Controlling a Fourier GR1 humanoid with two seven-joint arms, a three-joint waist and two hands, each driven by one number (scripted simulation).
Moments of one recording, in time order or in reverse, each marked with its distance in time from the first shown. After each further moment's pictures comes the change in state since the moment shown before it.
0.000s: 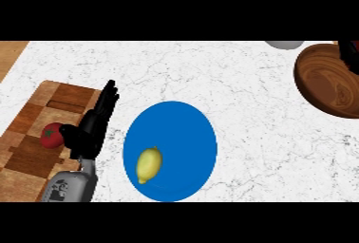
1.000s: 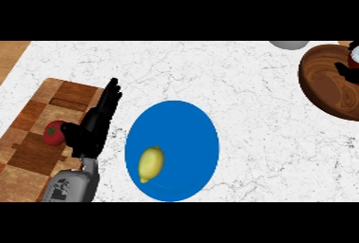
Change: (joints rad) left arm -0.012 -0.014 -0.004 -0.017 -0.004 -0.009 0.021; right arm -0.220 0.060 -0.076 1.002 0.202 -0.058 -0.566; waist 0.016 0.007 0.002
